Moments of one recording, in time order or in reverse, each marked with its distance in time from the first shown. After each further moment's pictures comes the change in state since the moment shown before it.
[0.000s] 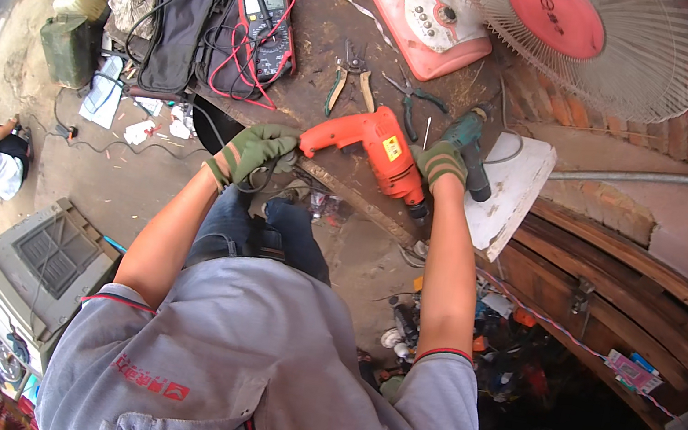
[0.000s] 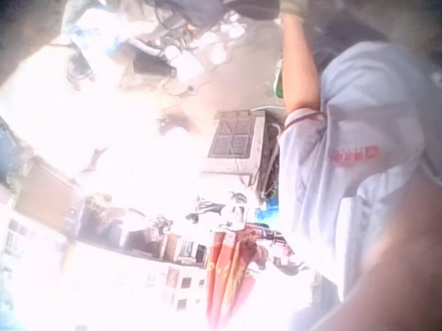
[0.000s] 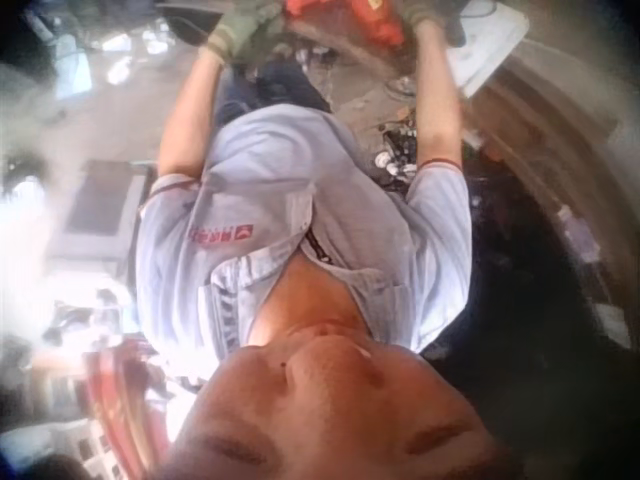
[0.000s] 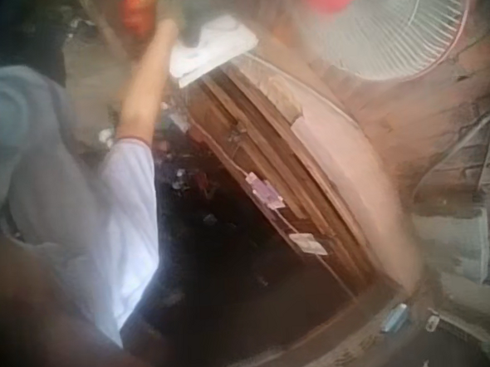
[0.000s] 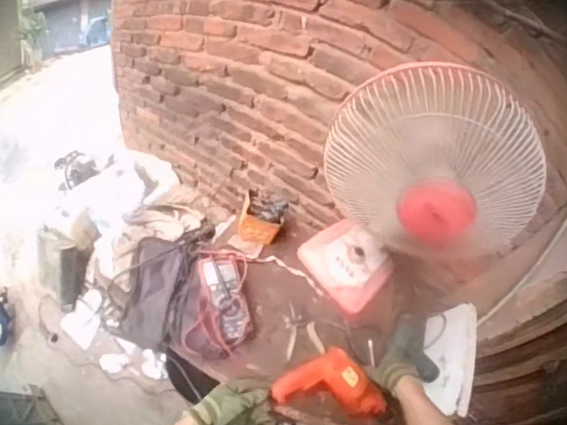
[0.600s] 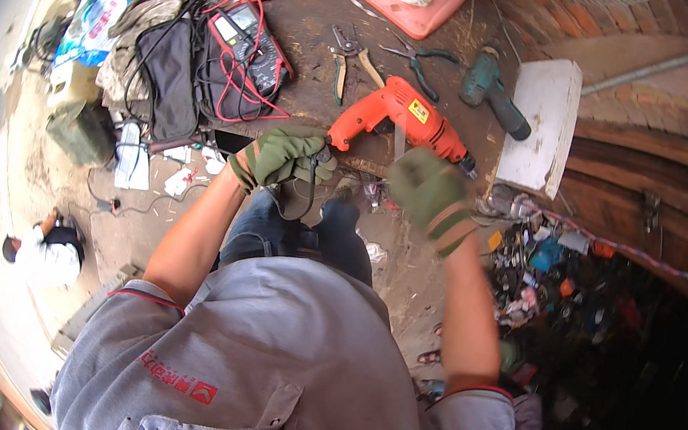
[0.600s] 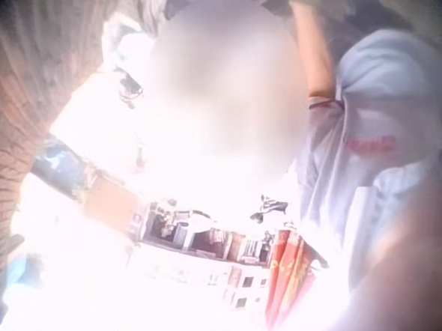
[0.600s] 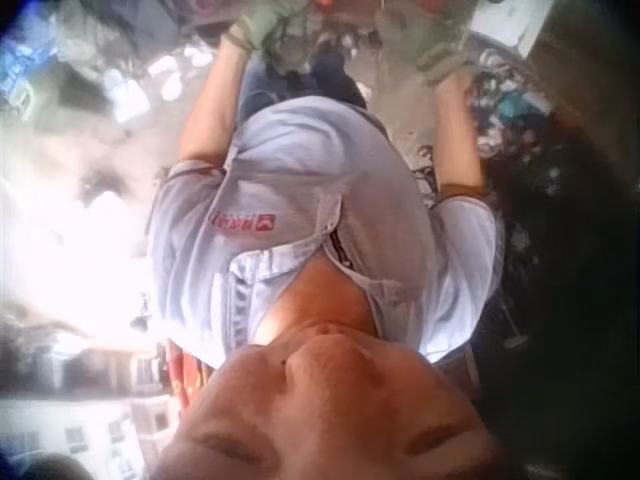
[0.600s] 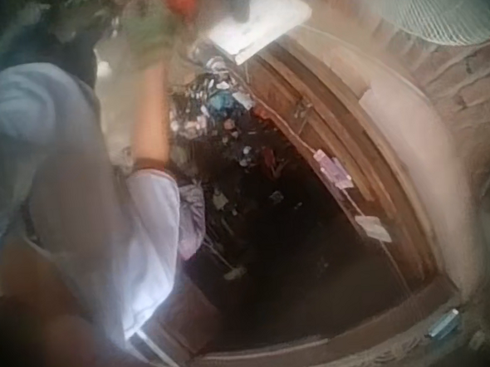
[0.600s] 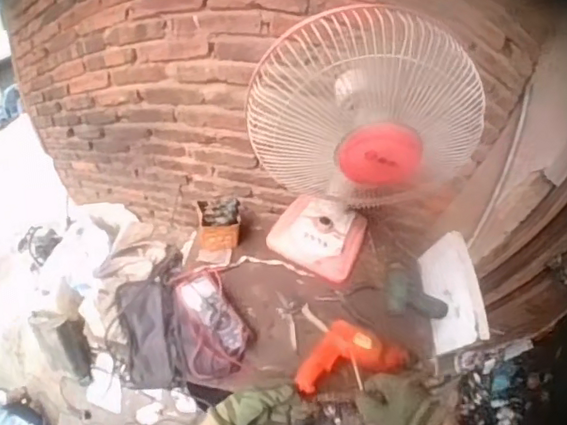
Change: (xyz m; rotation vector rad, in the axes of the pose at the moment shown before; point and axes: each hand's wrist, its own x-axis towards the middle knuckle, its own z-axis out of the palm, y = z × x) left_hand 0.008 0.052 -0.005 -0.179 -0.359 -0.307; right_hand -0.196 -0.048 -0.003 0.986 0.081 -0.300
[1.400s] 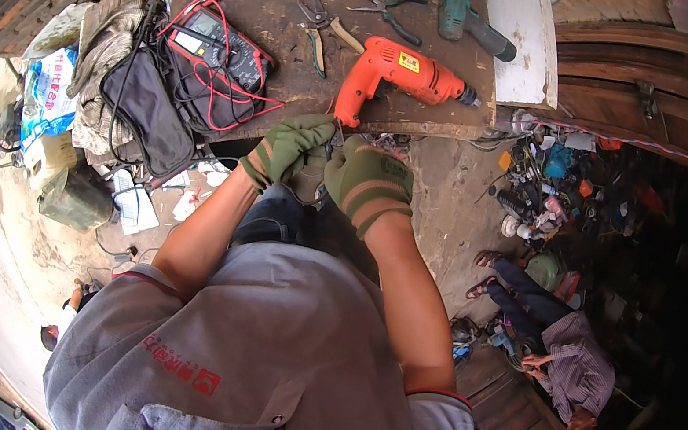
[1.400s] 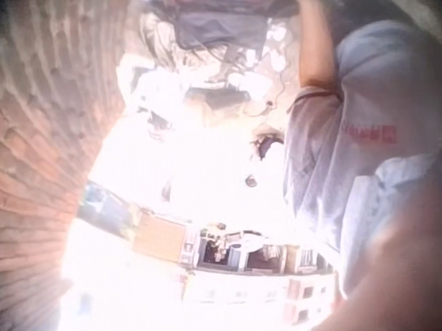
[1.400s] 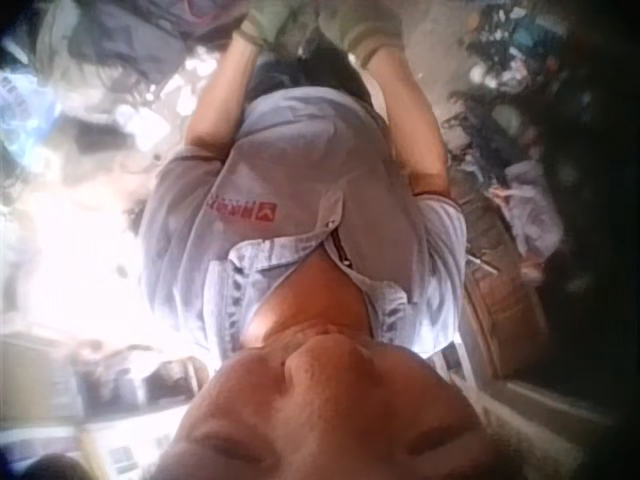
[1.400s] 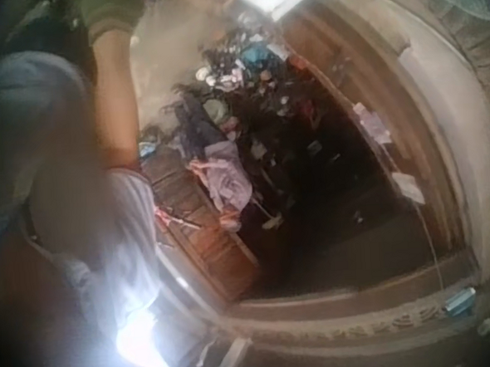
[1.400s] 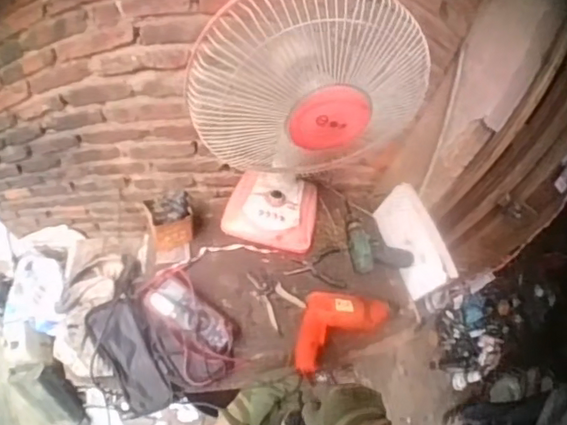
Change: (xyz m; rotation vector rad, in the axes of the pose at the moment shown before) left_hand 0.000 -0.002 -0.008 0.096 -0.022 -0.091; right_hand -0.010 -0.082 0.125 -0.523 0.115 0.384
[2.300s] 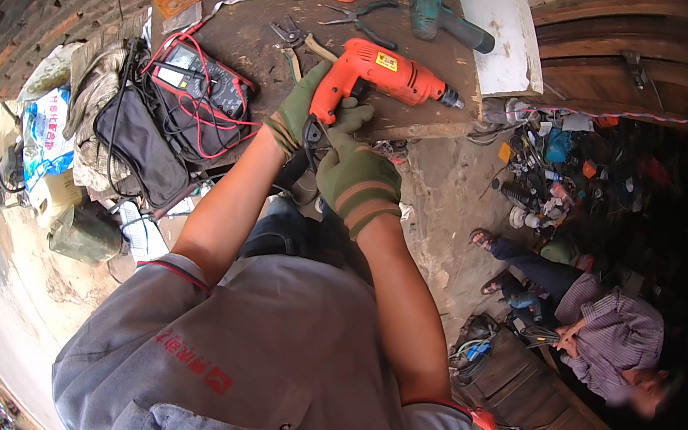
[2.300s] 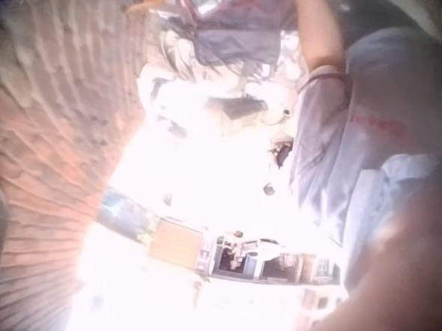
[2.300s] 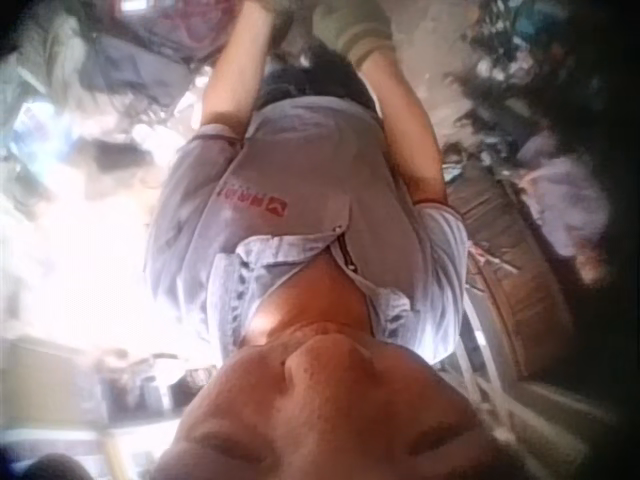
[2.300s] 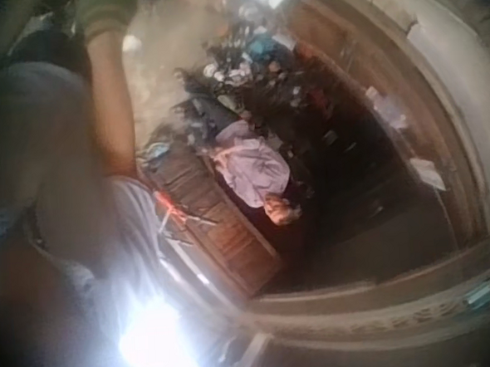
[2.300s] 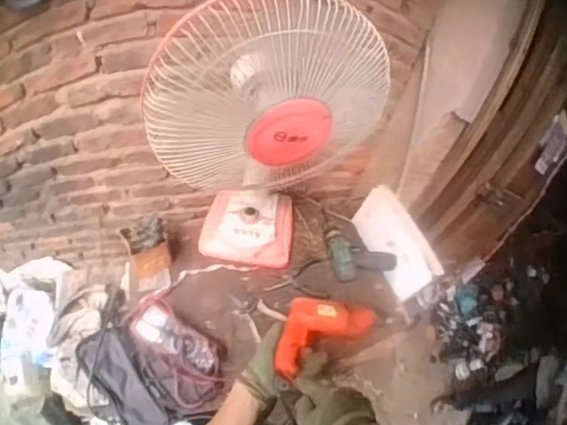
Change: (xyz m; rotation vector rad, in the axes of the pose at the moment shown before) left_hand 0.106 0.031 0.011 -0.542 -0.291 -0.221; right_hand 0.007 0.002 -0.014 0.233 0.088 0.088
